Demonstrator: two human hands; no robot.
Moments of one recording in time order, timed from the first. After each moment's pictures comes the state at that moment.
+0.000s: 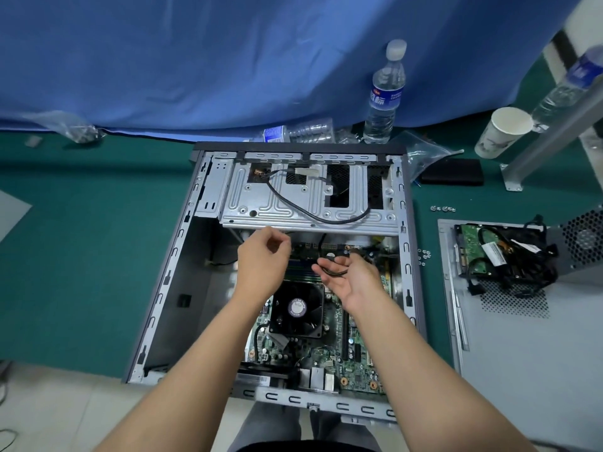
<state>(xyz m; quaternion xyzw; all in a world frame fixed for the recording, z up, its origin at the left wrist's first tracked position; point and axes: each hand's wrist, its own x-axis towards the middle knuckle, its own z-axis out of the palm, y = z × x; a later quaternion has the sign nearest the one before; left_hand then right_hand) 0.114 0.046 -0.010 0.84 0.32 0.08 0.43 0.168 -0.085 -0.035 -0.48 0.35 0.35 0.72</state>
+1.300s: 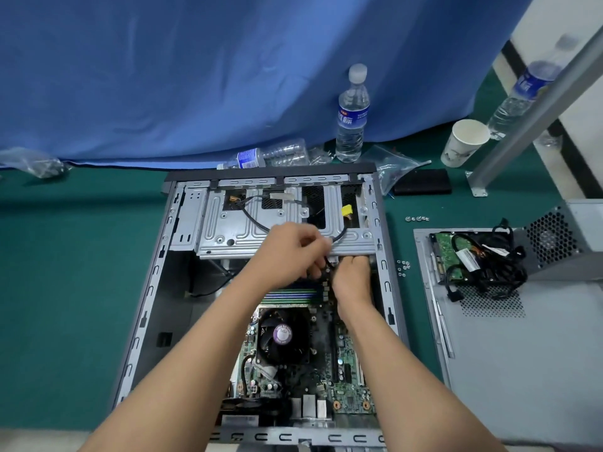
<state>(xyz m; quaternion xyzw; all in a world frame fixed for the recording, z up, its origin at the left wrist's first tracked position) 0.174 0.024 0.040 0.85 0.11 -0.14 0.49 0.192 -0.081 -0.035 -0.73 0.26 0.18 0.60</state>
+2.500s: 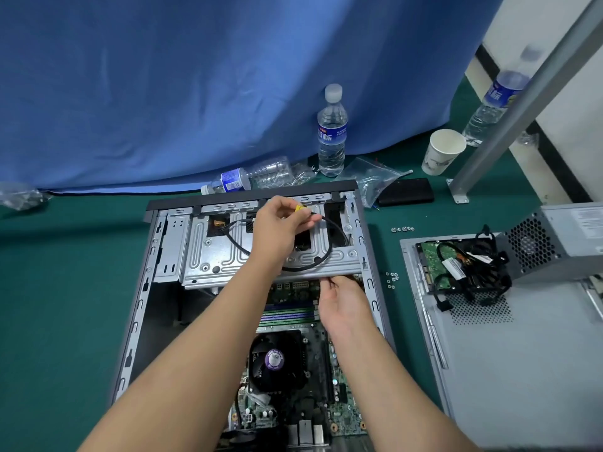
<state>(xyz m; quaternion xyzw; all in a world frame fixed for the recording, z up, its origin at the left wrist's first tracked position) 0.244 0.020 0.020 0.64 0.23 0.04 0.73 0.196 -0.086 -0.015 -0.36 0.43 0.17 0.81</state>
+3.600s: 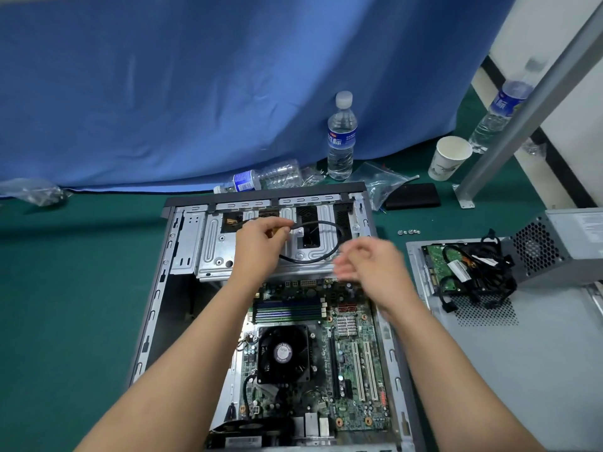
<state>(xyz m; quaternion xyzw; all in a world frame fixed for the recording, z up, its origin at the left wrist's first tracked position) 0.199 0.050 0.032 0.85 0.24 0.04 0.48 0.209 -0.127 0.043 -0.80 0.03 0.23 0.55</state>
